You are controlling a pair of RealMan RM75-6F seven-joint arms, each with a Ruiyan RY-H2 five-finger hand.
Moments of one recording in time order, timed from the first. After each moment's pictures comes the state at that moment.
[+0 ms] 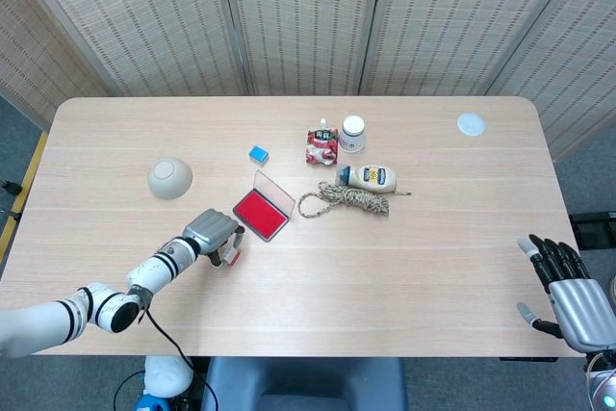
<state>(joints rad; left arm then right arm) -1.01 -1.41 -0.03 -1.36 1.06 0.52 0.18 0.04 -1.02 -0.03 -1.64 -1.61 1.47 0.03</state>
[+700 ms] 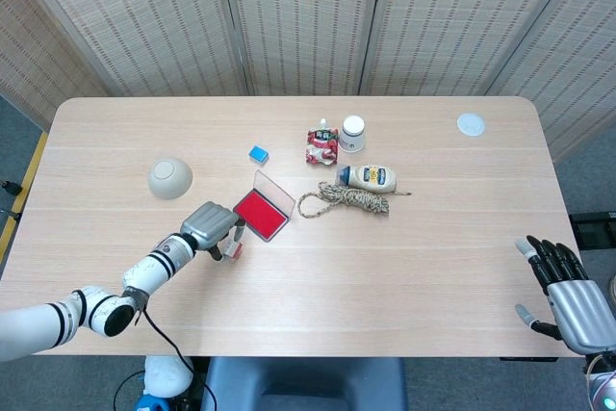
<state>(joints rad) -1.01 -1.36 -0.05 -1.45 1.04 0.61 0.21 0.04 -1.01 -0.04 -1.64 -1.63 1.48 0.04</state>
